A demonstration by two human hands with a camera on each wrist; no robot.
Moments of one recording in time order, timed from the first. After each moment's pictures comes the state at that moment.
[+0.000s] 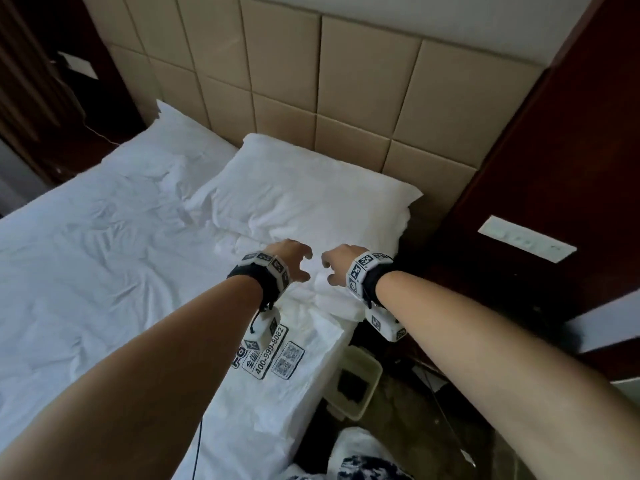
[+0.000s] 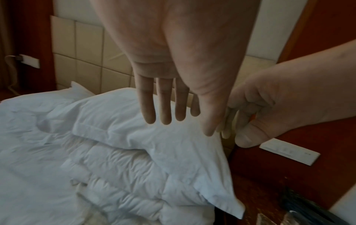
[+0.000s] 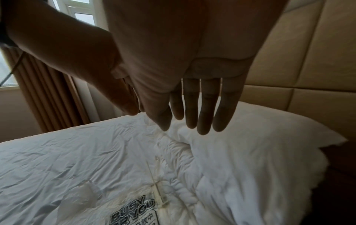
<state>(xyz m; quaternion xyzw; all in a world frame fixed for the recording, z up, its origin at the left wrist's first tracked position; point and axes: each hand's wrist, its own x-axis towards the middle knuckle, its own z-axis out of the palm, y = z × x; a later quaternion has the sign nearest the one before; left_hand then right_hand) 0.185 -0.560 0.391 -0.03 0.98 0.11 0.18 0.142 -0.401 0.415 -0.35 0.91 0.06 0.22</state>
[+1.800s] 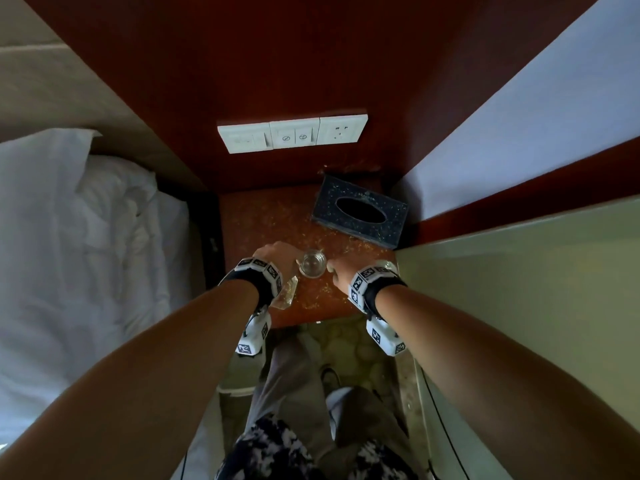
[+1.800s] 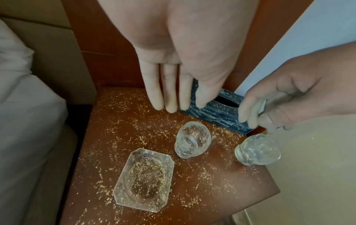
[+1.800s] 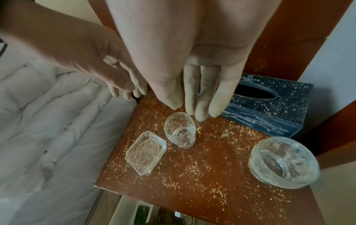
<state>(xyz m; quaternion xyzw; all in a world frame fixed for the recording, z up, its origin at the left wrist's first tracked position) -0.138 -0.030 0.124 0.24 0.88 0.01 0.41 -0.069 0.134 0.155 0.01 0.89 -0.08 0.44</state>
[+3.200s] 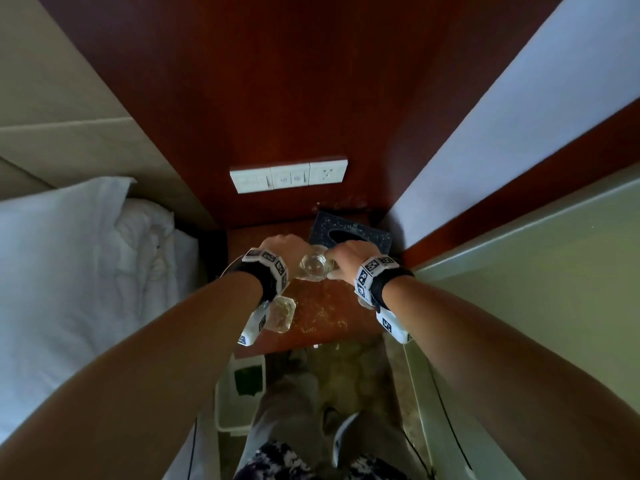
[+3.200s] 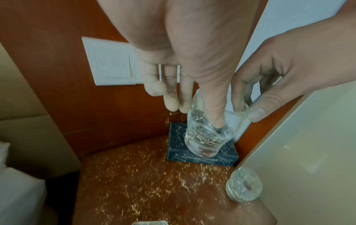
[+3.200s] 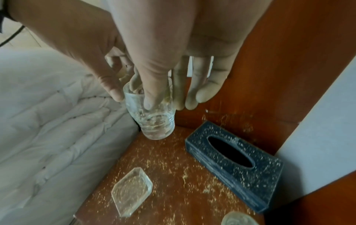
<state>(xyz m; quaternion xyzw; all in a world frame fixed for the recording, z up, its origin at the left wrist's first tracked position) -0.150 0.001 0.240 0.34 0.88 -0.06 0.33 -0.088 0.154 0.246 -0.05 0.95 -0.03 0.31</state>
